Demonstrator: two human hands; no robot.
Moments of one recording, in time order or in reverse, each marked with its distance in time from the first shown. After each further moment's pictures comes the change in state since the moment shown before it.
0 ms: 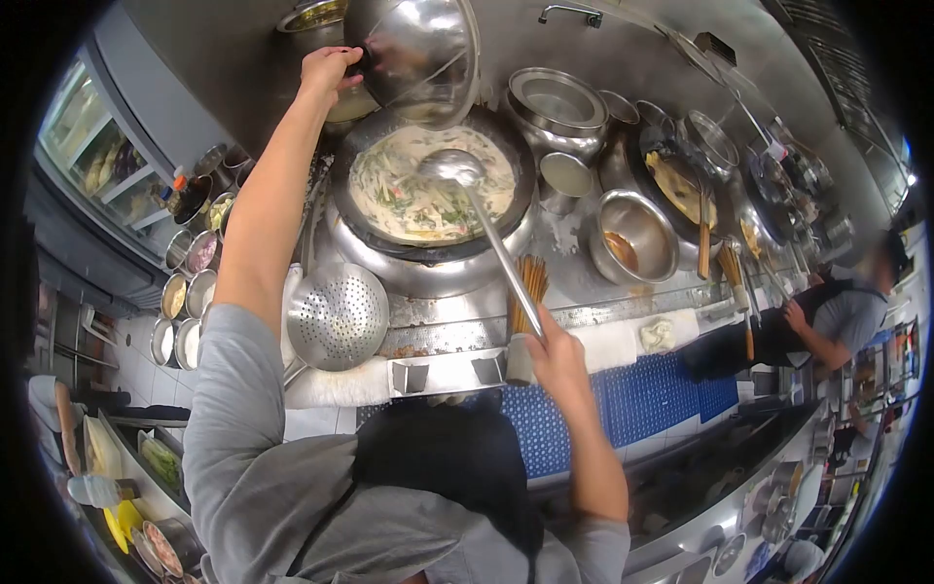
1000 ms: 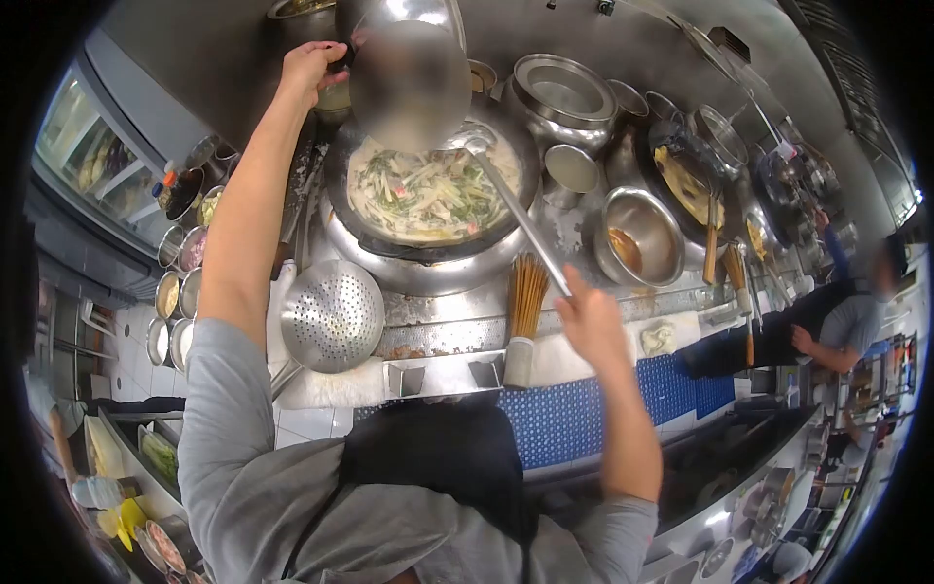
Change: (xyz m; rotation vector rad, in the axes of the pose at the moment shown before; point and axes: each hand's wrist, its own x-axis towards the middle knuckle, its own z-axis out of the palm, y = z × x) left_hand 0.008 -0.010 -0.018 0.039 -0.078 -0.036; right_hand 0.069 -0.006 -0.052 -0.247 0.008 -0.155
